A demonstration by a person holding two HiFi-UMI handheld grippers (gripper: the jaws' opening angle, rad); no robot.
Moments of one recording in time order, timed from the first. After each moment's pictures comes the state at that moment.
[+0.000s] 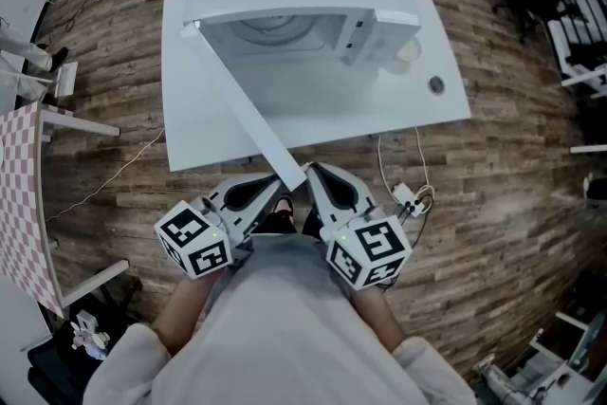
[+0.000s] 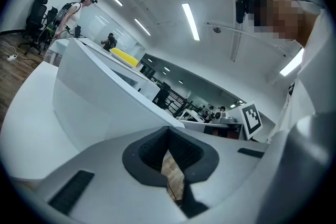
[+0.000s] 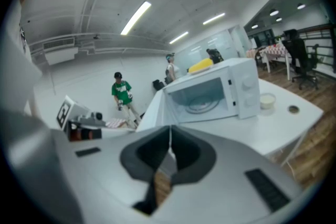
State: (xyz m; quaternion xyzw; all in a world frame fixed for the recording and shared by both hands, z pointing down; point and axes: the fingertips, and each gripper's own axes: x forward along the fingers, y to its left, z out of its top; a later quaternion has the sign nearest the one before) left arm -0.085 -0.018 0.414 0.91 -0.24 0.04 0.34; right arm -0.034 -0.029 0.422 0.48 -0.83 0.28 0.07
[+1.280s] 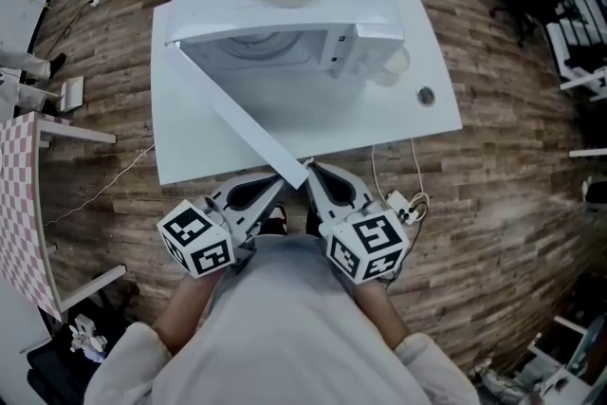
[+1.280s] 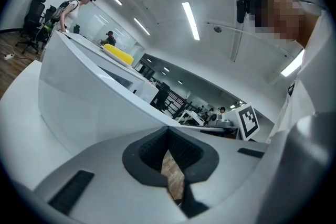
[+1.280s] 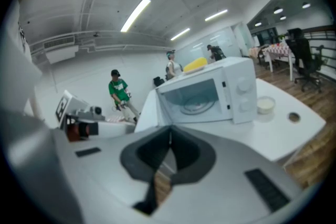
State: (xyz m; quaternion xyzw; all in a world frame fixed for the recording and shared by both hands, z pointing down) left arm -0.039 -0.047 0.412 0.91 -0.24 0.04 0.34; right arm 0.004 -0.060 0.431 0.47 -0.83 0.29 0.09
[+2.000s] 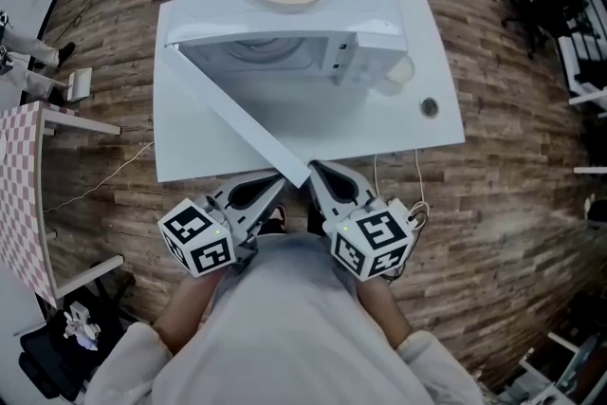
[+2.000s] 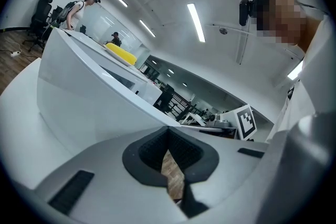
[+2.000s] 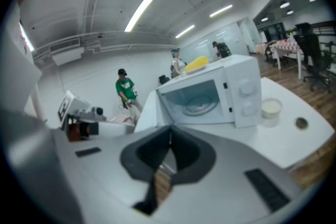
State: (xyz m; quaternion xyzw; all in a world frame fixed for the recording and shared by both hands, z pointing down) left arm -0.021 -0.062 0.412 0.90 -0.26 0.03 0.35; right arm 0.020 -0.078 0.431 0.43 -0.85 0.29 0.09
